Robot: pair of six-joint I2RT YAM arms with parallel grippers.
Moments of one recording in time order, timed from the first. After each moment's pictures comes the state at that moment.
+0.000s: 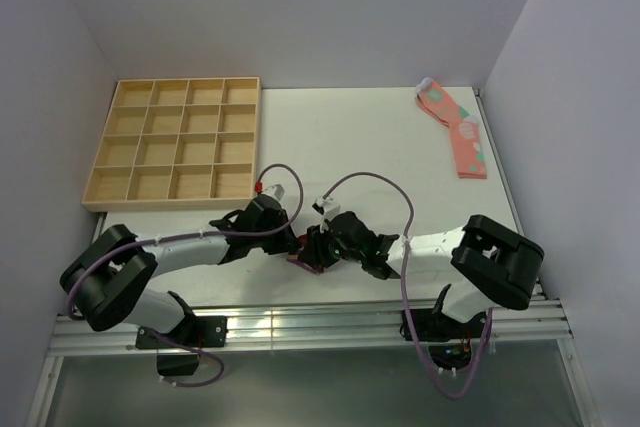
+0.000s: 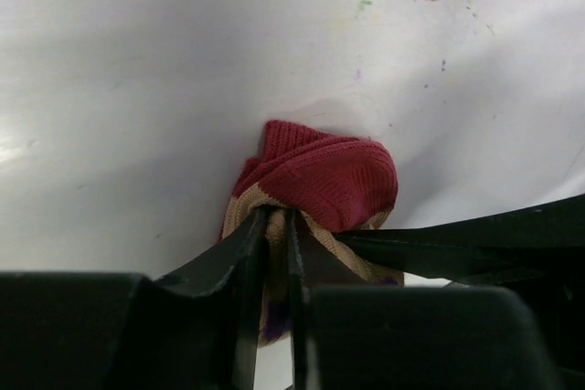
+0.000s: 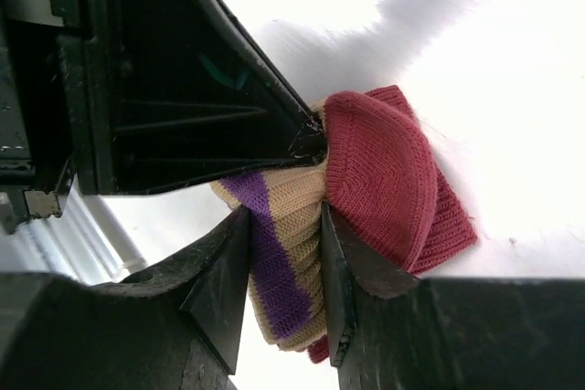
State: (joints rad) left arm -0.80 1.43 0.57 0.04 0.08 -0.88; right arm 1.00 1.48 0.48 0.40 -0.02 0.56
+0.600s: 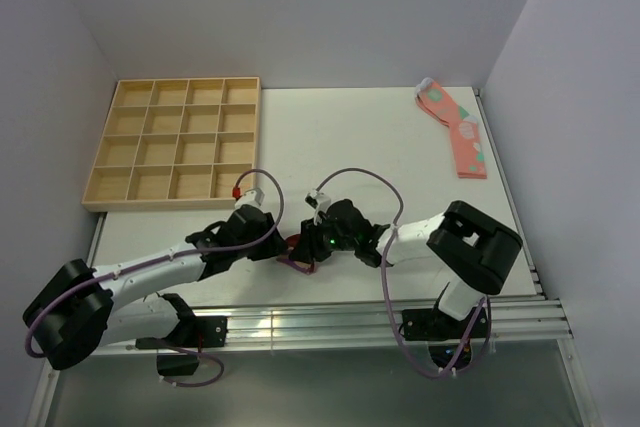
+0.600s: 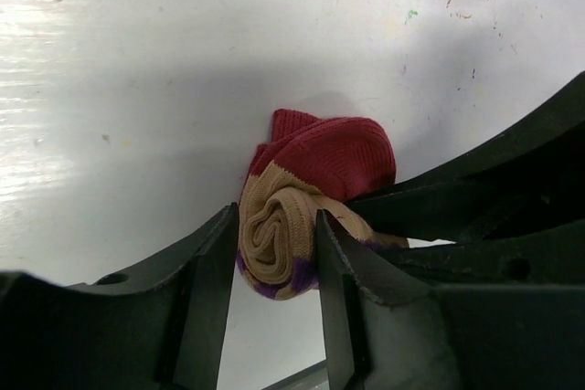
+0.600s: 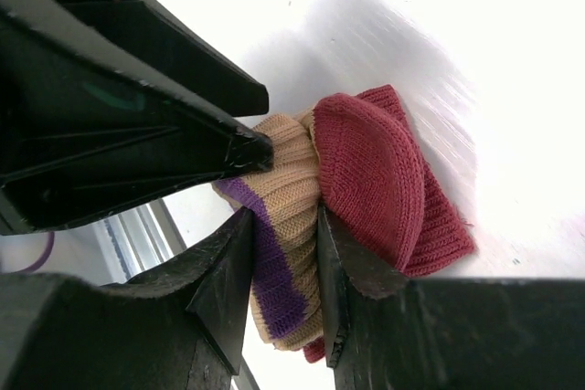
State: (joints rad) left arm -0.81 1.17 0.48 -0.11 -0.10 -0.90; right arm 0.90 1.63 0.54 0.51 -0.31 0.62
